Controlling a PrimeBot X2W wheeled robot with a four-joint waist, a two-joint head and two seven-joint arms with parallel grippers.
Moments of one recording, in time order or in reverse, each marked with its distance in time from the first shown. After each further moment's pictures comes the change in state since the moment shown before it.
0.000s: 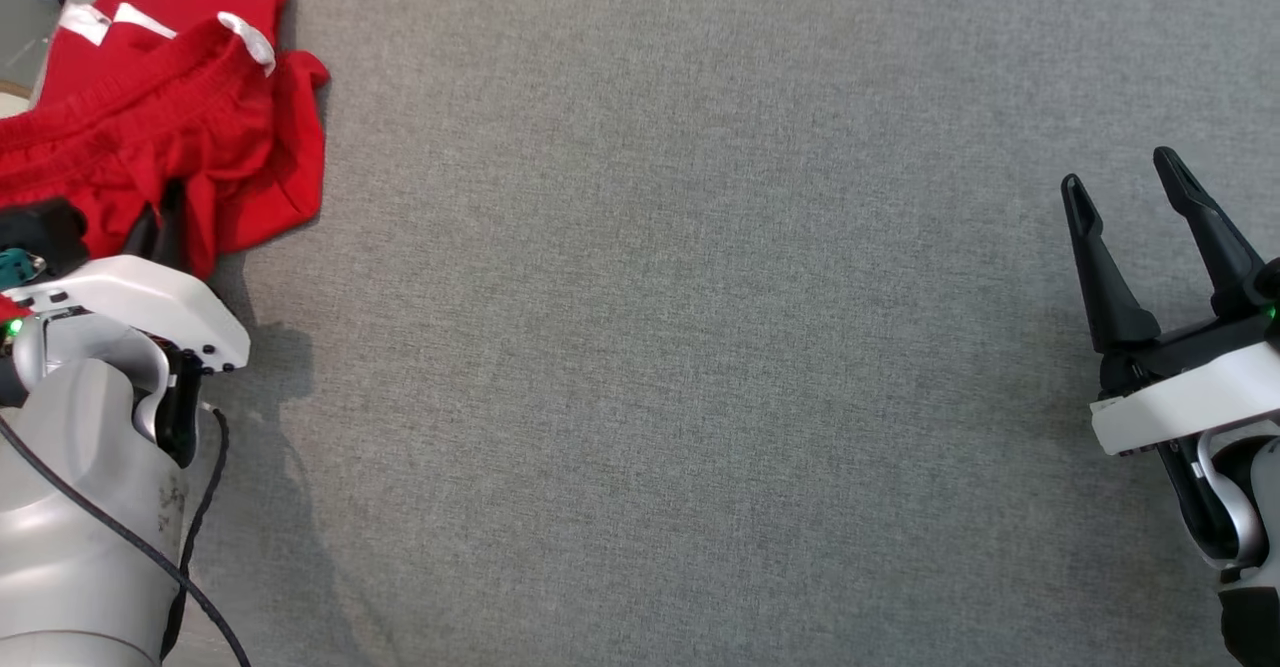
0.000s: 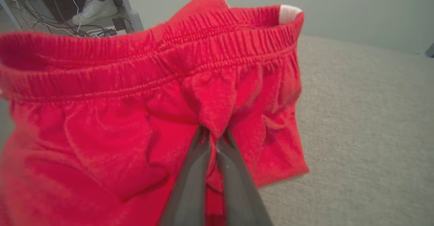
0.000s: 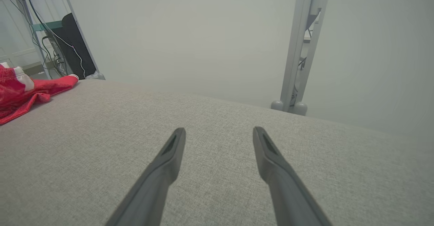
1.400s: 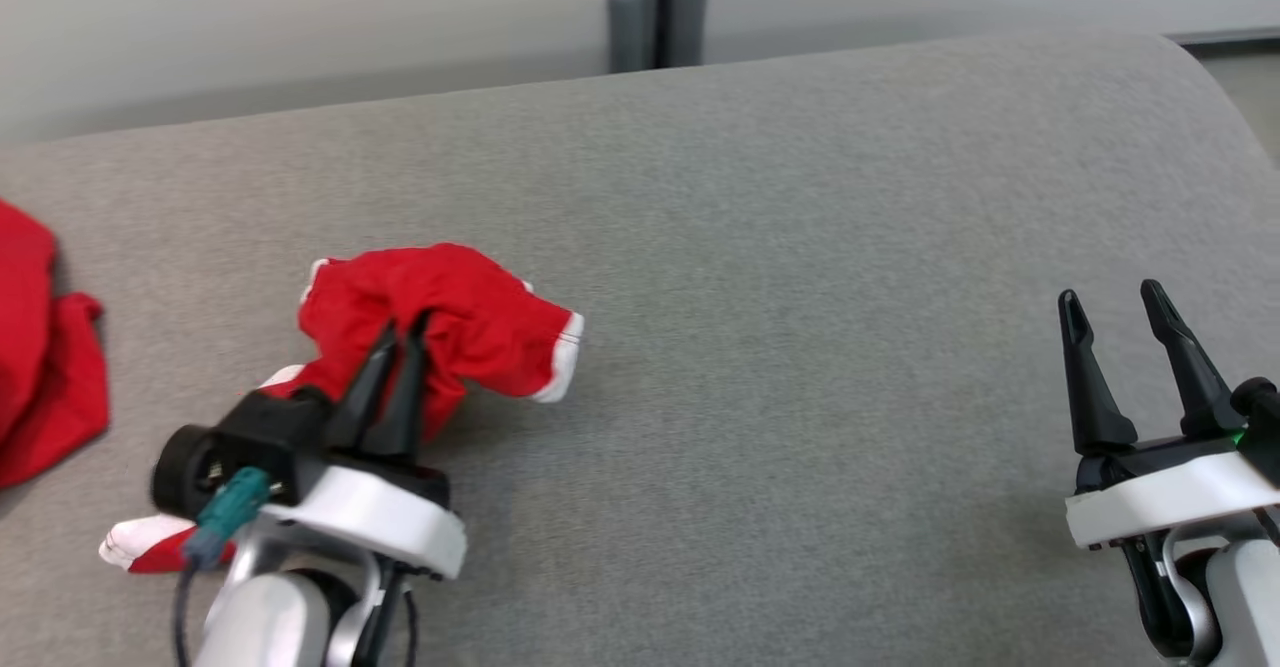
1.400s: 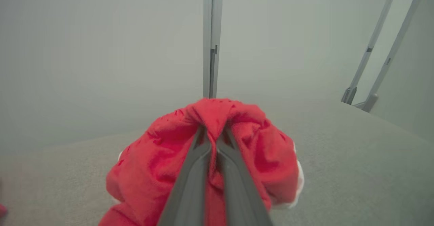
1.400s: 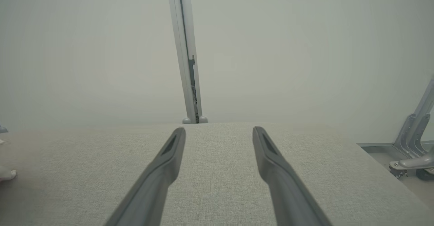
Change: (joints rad) left arm 0.678 -0.091 -0.174 -1.156 0.076 0.127 0.218; right arm 0.159 0.112 -0.079 0.083 0.011 0.000 -0.090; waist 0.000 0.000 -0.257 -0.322
